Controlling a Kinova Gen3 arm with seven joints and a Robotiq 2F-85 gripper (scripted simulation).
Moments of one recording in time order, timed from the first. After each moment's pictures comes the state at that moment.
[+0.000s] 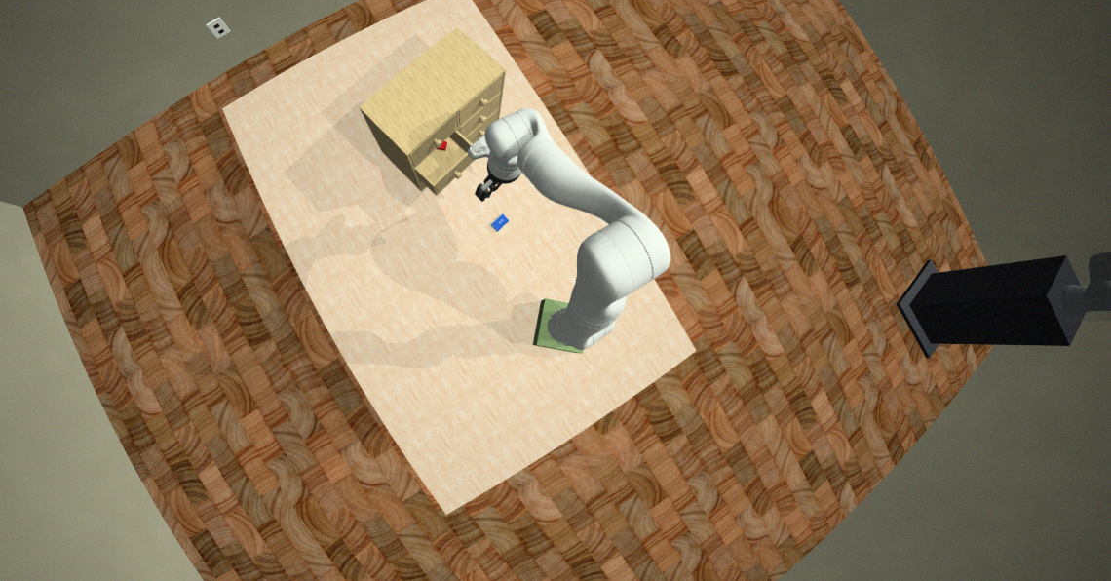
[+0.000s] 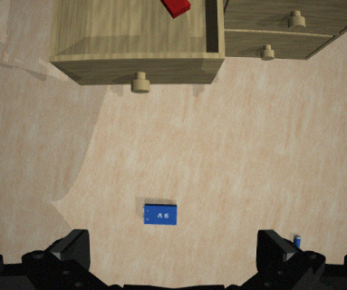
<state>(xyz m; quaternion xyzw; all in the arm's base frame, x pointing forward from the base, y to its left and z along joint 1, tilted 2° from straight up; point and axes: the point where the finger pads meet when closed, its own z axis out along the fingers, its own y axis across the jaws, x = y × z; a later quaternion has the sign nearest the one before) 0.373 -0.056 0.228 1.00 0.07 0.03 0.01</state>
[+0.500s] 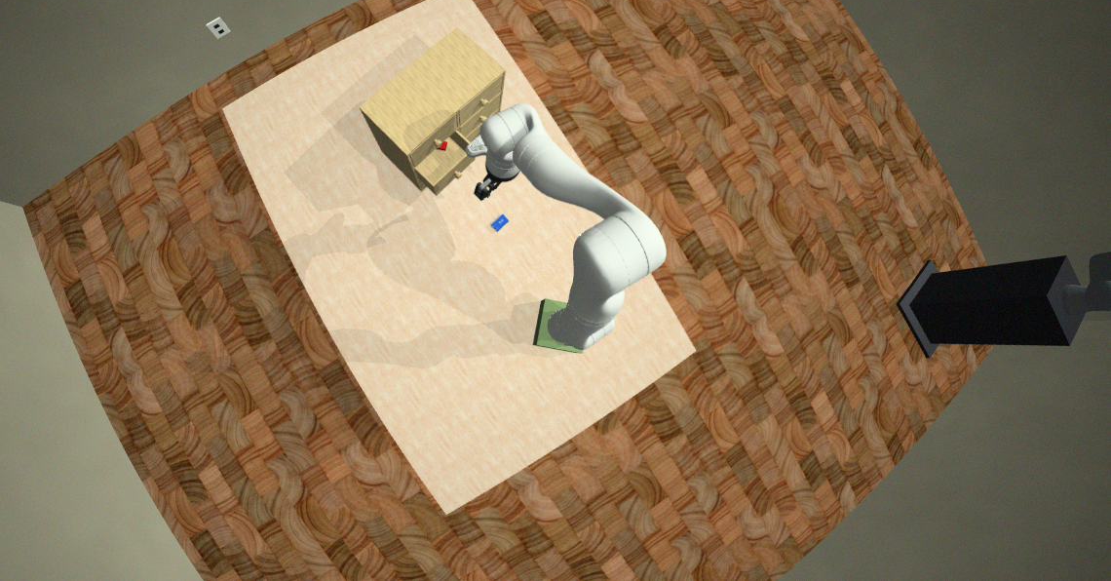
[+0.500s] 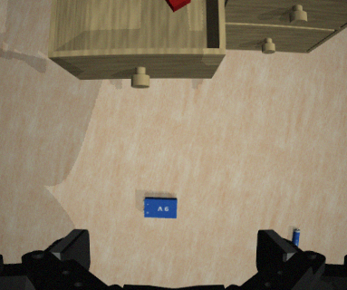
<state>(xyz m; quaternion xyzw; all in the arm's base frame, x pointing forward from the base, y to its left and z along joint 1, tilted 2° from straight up) 0.374 -0.056 0.229 1.00 0.07 0.02 0.01</state>
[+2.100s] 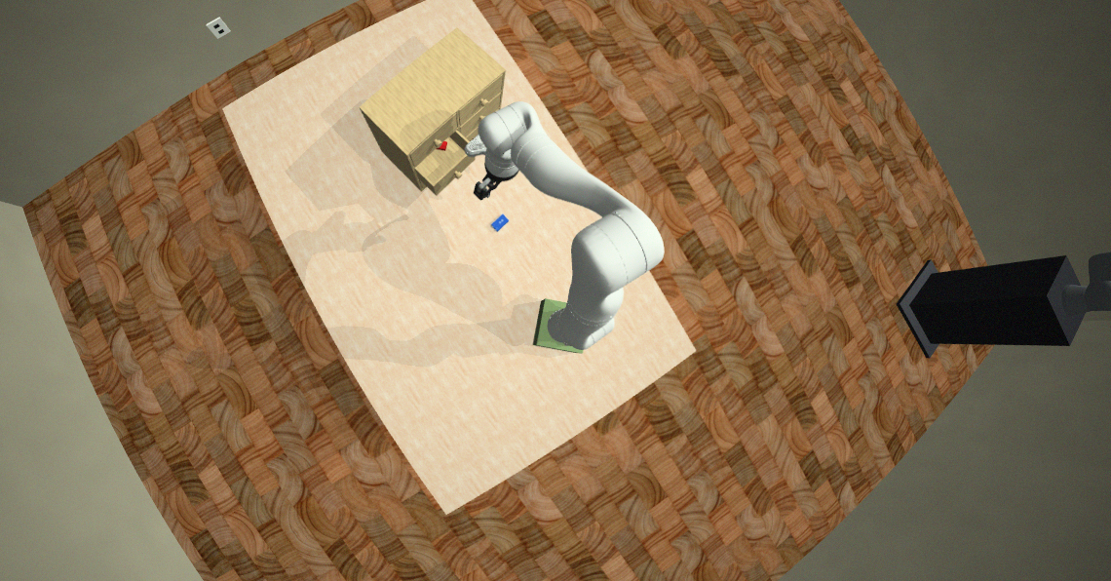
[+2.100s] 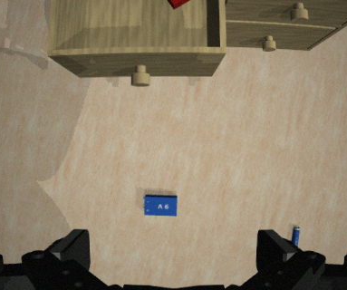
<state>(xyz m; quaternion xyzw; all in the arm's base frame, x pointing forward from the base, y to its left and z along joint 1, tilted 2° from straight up) 0.375 -0.055 0.229 1.00 0.07 0.01 0.01</state>
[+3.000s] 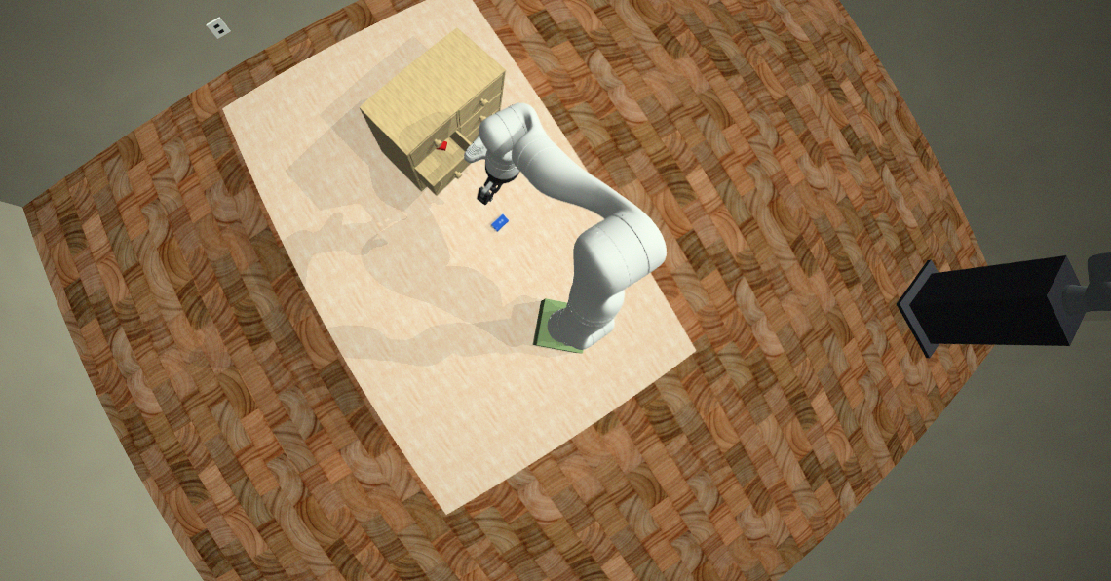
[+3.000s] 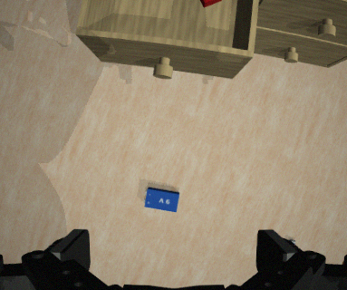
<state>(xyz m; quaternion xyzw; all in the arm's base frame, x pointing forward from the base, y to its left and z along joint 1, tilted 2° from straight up) 0.370 -0.052 0.230 0.99 0.14 0.01 0.01</state>
